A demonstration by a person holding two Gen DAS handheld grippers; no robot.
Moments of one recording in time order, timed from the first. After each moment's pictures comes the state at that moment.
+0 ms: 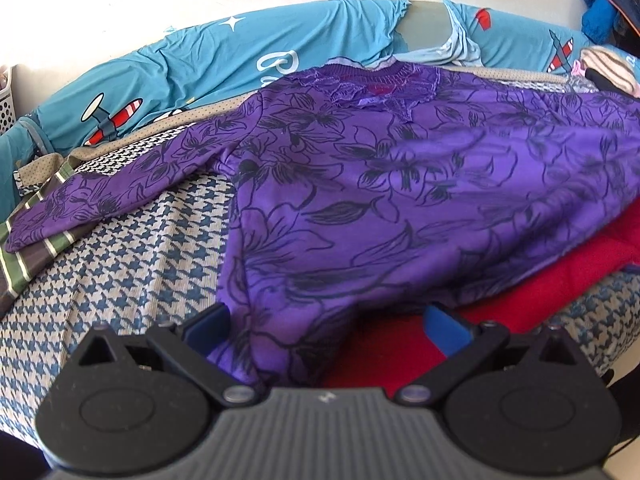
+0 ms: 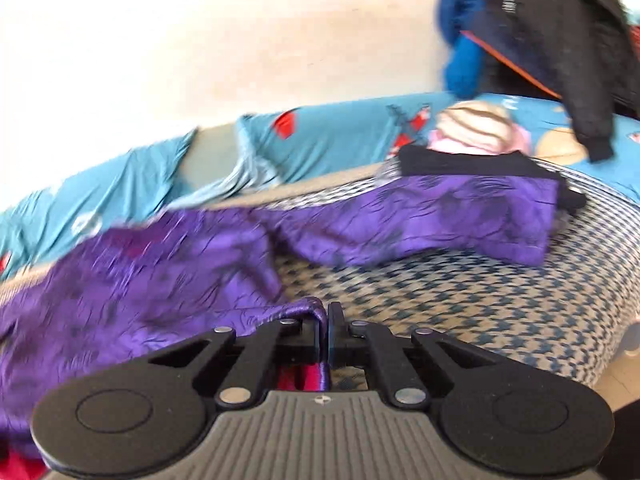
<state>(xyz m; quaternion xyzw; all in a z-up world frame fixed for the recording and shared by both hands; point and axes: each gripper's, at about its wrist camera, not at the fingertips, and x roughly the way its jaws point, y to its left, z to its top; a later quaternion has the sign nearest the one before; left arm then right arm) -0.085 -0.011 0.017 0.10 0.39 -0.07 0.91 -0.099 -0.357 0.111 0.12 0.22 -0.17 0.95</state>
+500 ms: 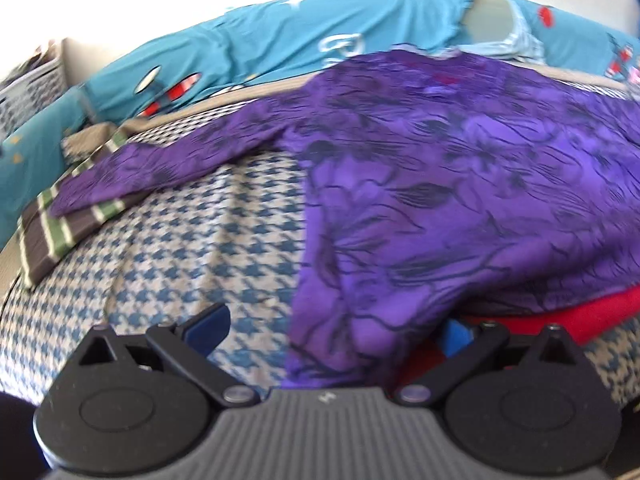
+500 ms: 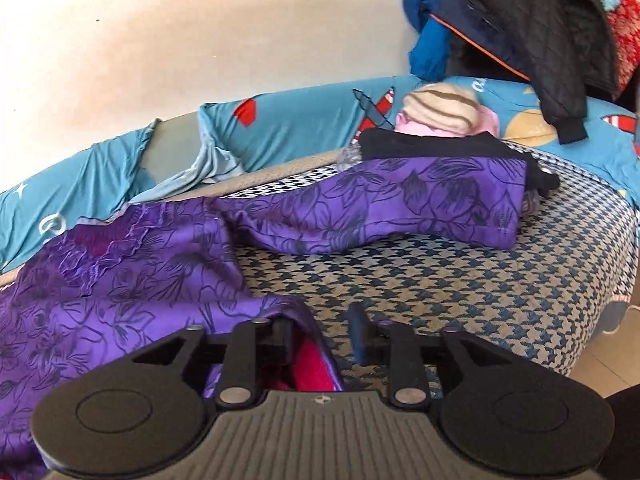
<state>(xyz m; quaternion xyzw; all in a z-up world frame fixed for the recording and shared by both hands) -0.075 0.011 0.018 0.08 0.40 0.04 0.91 -0.095 -0.361 0.104 0.11 0.25 -0.19 0.94</state>
